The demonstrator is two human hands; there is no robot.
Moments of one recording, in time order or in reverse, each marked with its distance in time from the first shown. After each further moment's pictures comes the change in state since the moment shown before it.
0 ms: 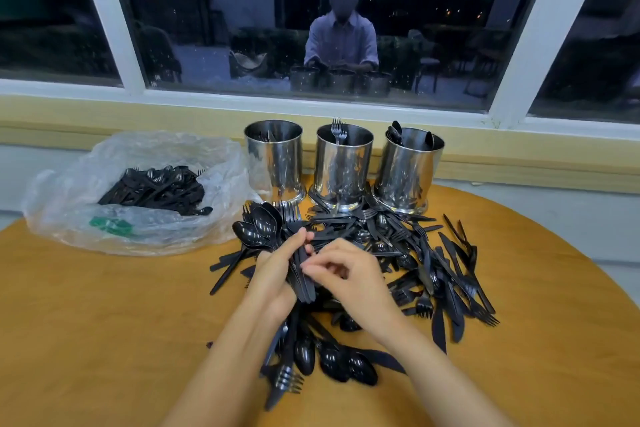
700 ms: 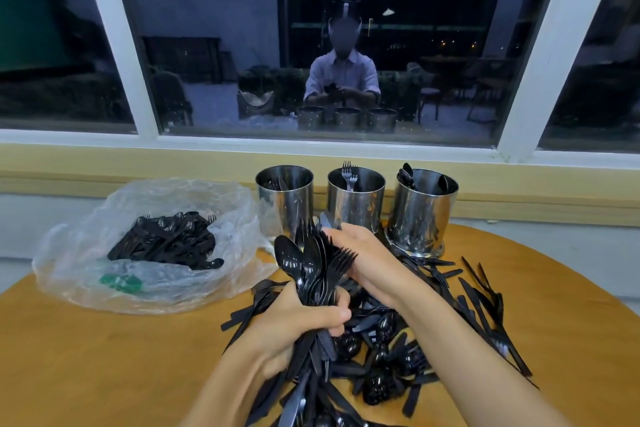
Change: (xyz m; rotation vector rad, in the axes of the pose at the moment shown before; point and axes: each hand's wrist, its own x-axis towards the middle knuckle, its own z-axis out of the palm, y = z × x) left_hand -0.012 0.047 0.003 0.502 -0.599 0.122; right_hand 0.103 -0.036 -0.022 0.427 -0.231 0.302
